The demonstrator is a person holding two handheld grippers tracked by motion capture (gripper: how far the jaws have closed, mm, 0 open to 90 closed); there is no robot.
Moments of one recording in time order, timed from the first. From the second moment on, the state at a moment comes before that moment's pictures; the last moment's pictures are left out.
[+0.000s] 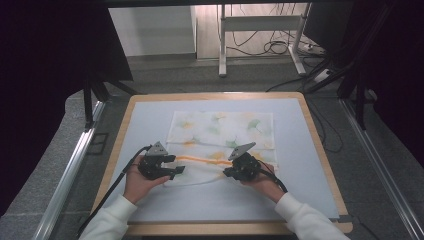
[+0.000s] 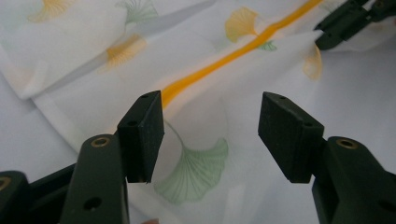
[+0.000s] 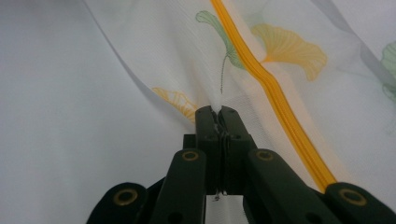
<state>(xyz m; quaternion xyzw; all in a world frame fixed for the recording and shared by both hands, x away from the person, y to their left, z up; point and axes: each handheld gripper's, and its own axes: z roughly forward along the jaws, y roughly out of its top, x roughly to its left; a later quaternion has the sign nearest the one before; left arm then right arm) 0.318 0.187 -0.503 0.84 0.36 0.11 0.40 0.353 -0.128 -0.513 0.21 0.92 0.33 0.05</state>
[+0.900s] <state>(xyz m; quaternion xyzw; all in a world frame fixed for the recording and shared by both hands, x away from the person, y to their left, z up) 0.295 0.182 -0.511 0.84 0.35 0.09 0.39 0.265 -0.108 -0.520 0.11 0.93 0.35 -0.07</state>
